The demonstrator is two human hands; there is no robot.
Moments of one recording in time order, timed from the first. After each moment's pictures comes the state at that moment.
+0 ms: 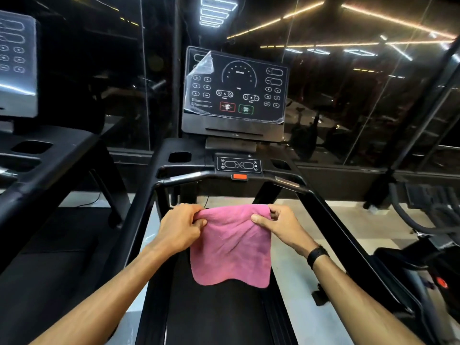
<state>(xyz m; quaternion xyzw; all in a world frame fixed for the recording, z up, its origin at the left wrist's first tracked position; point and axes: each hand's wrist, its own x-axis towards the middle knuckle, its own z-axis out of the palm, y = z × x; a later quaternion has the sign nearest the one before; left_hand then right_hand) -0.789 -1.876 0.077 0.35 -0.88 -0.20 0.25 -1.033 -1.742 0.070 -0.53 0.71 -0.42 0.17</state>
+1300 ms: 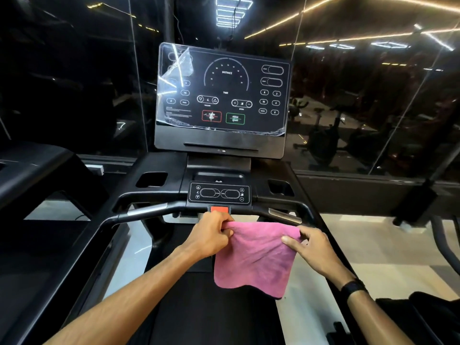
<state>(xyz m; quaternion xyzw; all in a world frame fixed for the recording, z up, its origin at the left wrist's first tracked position) -1.065 -1.972 0.067 0.31 -0.88 -0.29 0.21 -1.292 -1.806 0.052 -0.49 0.76 -0.39 0.13</state>
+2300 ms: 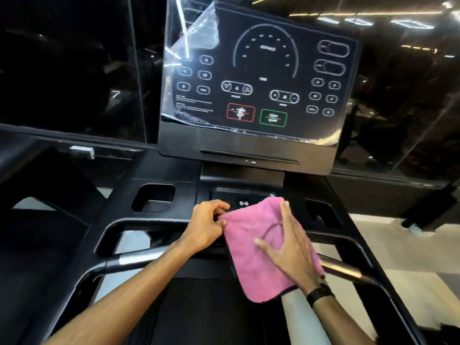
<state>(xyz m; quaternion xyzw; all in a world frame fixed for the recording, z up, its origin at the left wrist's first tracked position) -1.099 -2.212 0.023 0.35 -0.79 -0.41 0.29 -1.276 -2.056 0.009 -0.51 0.80 -0.30 0.05</state>
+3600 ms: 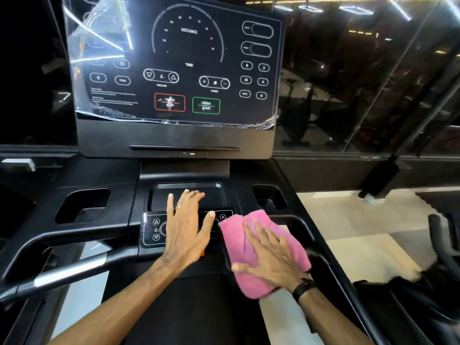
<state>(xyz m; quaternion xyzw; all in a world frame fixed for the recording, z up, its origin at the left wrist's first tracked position) -1.187 -2.136 0.011 0.32 -0.85 -0.20 0.37 -1.361 -1.975 -0.011 -0.56 0.82 -0.05 0.10</state>
